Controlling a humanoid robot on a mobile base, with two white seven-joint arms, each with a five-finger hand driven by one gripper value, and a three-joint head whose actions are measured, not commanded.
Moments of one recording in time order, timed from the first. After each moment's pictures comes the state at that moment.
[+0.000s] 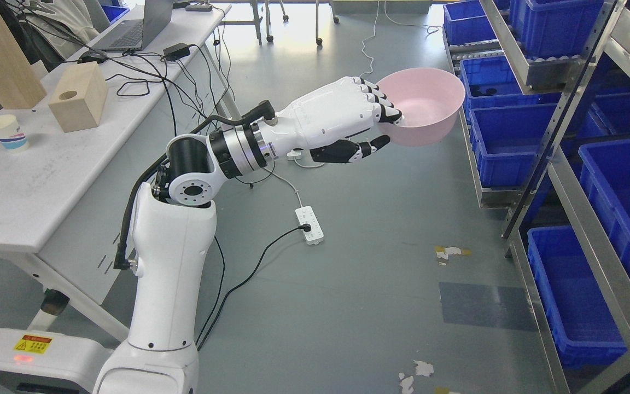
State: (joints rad) left arm -0.64 0.00 -0.08 -1.56 -0.58 -0.78 -0.82; right arm 0.00 0.00 0.05 0.00 0.05 -0.08 -0.02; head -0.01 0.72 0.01
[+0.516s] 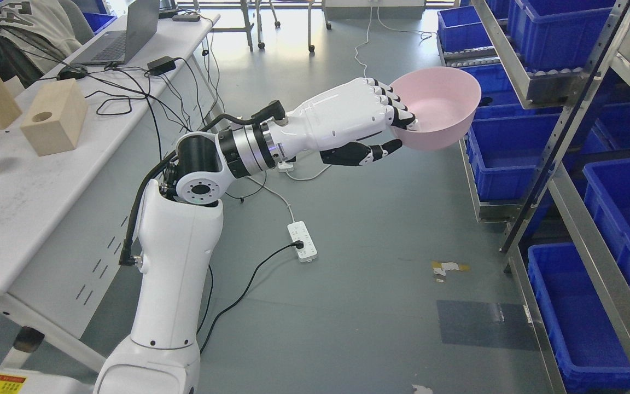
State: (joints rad) left arm -0.65 0.00 -0.13 -1.56 -0.55 -0.78 -0.80; right arm 0.00 0.00 0.05 0.00 0.05 -0.08 -0.02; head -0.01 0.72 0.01
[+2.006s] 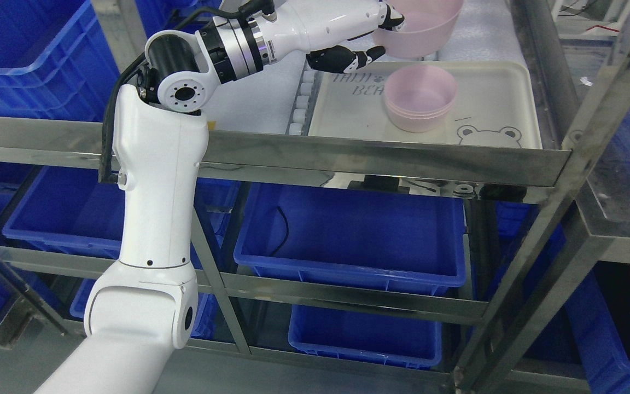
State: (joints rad) left arm -0.96 0.00 -0.06 -1.33 -0.78 -0.78 -0.84; right arm 0.00 0.00 0.05 0.00 0.05 -0.08 -0.02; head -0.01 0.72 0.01
